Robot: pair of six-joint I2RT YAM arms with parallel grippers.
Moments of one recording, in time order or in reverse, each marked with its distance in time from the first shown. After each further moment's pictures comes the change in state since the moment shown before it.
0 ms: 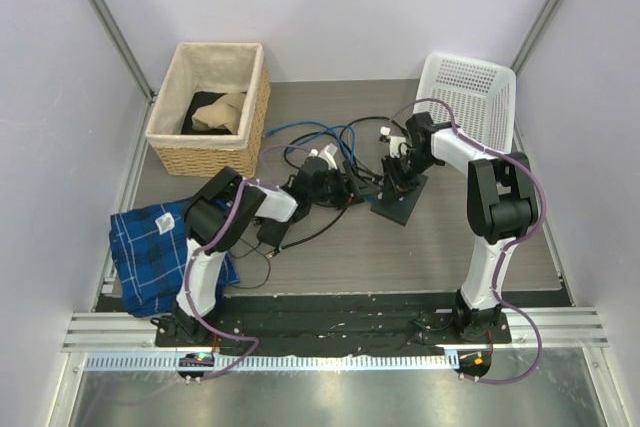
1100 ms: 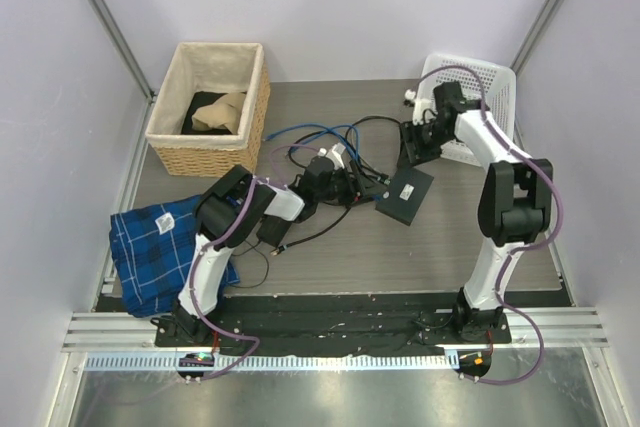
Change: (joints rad) left arm -0.006 0.077 0.058 0.067 0.040 -0.026; right arm -0.111 -0.033 0.191 -0.021 0.093 -0.052
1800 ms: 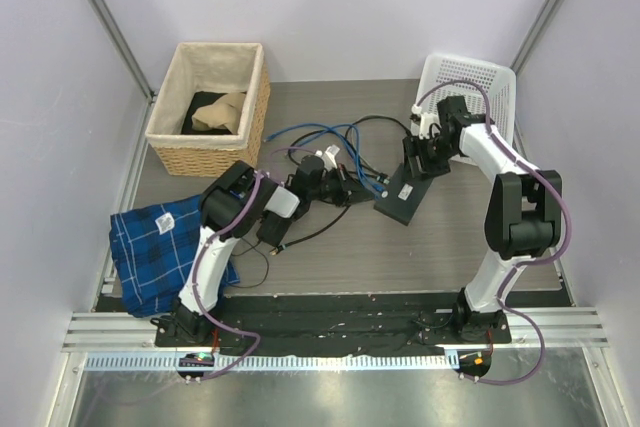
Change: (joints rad) left arm 0.060 0.085 0.014 0.087 0.146 -0.050; right arm -0.021 -0.113 -0.162 0.048 0.094 0.035
